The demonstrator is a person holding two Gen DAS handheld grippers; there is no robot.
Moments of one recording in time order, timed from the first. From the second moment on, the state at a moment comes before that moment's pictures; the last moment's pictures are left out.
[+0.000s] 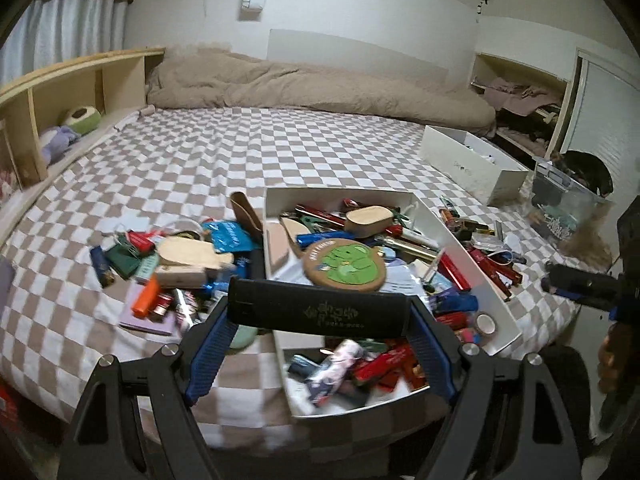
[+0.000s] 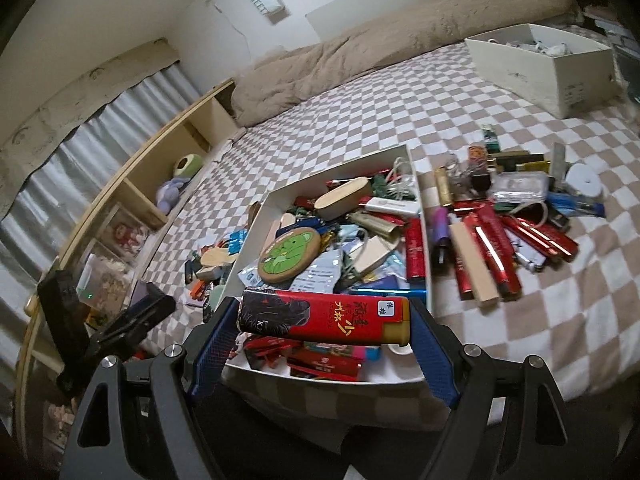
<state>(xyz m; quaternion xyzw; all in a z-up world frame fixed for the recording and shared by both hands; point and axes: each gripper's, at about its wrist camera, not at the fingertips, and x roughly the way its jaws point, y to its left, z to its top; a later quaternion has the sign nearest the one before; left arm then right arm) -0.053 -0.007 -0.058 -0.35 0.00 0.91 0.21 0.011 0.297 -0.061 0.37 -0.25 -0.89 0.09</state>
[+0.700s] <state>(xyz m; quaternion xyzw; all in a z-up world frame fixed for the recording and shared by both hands) -0.057 0.028 -0.098 -0.41 -0.01 0.90 0.17 -0.017 0.260 -0.108 0.44 -0.19 -0.88 0.06</state>
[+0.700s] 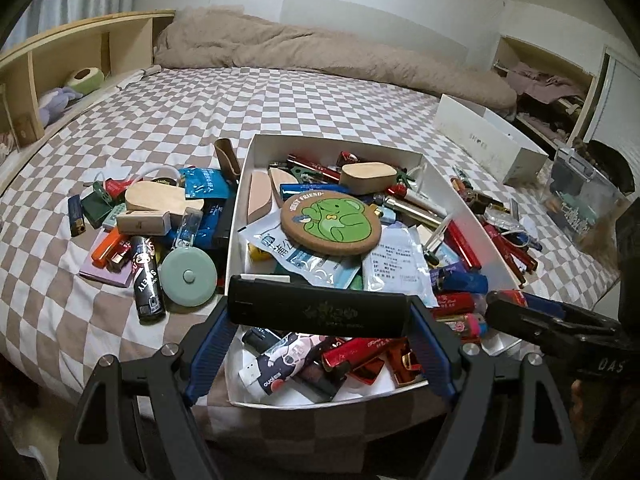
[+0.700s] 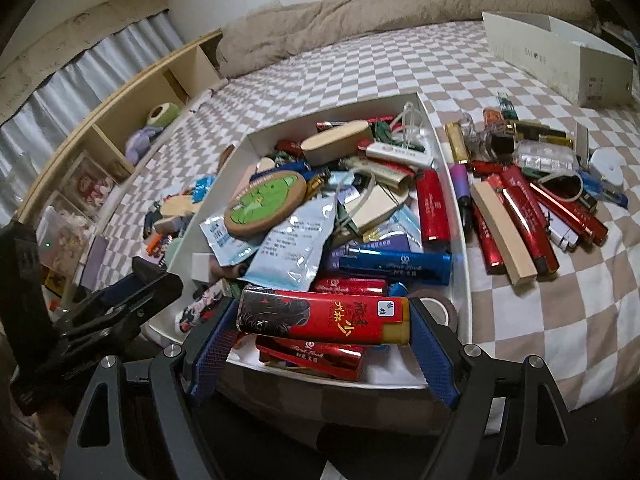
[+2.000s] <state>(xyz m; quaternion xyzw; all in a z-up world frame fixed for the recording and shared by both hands) -0.055 0.034 -0.110 -0.43 -0.02 0.89 0.17 -0.005 0.266 -0.104 0.44 -0.22 -0.87 0.05</state>
